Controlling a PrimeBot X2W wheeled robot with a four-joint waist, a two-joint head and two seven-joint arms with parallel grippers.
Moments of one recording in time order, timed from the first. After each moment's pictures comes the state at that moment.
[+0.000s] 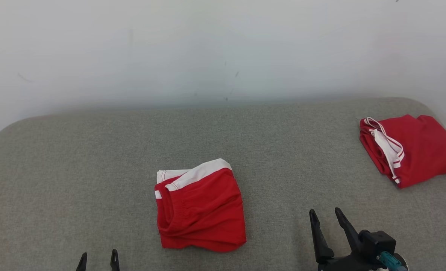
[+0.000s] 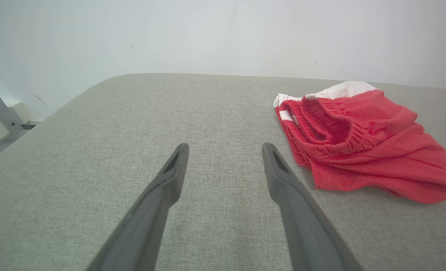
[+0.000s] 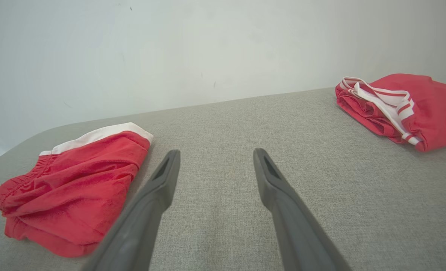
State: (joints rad) left arm 0.07 0.05 0.06 0.32 -0.11 -0.07 -0.26; right arm -0.10 -0.05 0.07 0.44 0.19 0.13 -0.26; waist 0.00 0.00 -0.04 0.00
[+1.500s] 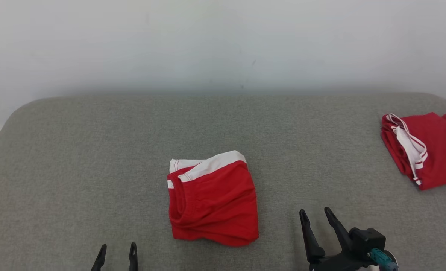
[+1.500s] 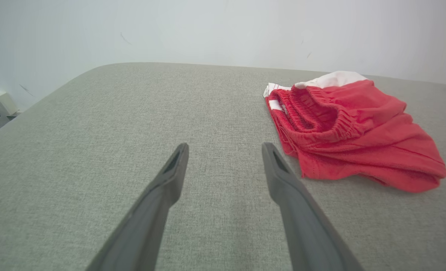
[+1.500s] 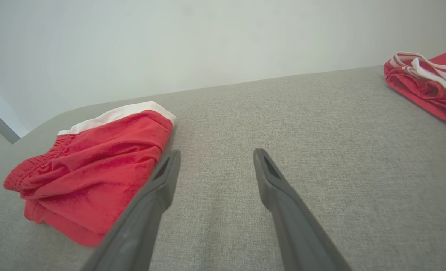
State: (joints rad) left arm 0.05 0.05 -0.02 0.31 -0.13 -0.07 -0.26; right arm -0.12 -0.05 0.12 0.48 0.22 0.13 -0.26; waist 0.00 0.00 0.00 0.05
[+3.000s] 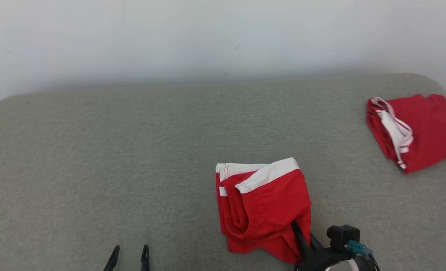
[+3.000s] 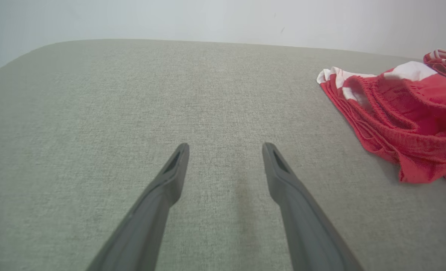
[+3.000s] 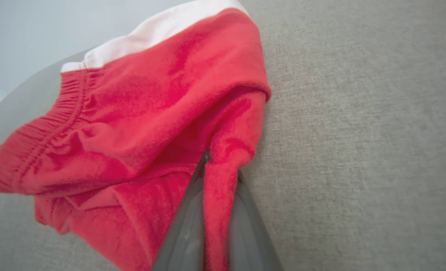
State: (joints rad) left arm 0.04 0.05 -0.08 0.35 -0.14 -0.08 -0.26; right arm -0.29 -0.05 0.24 0.83 0.37 0.13 -0.26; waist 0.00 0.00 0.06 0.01
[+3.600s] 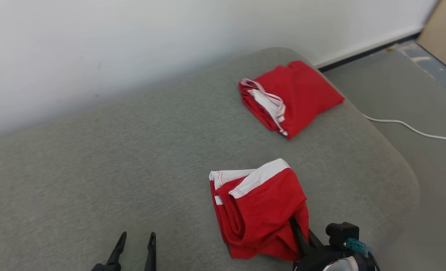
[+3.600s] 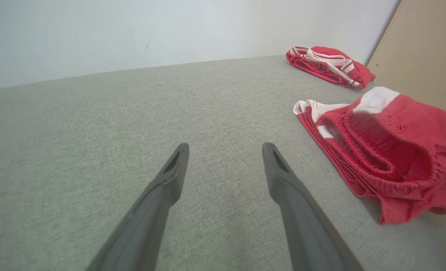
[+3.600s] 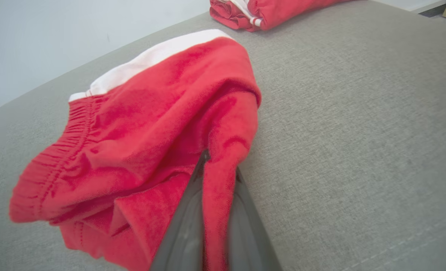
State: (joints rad) left arm -0.01 0.05 -0.11 0.33 -0.15 -0.08 -0.26; right arm -0.29 -0.05 0.25 0.80 0.36 0.13 -0.26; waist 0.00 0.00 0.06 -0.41
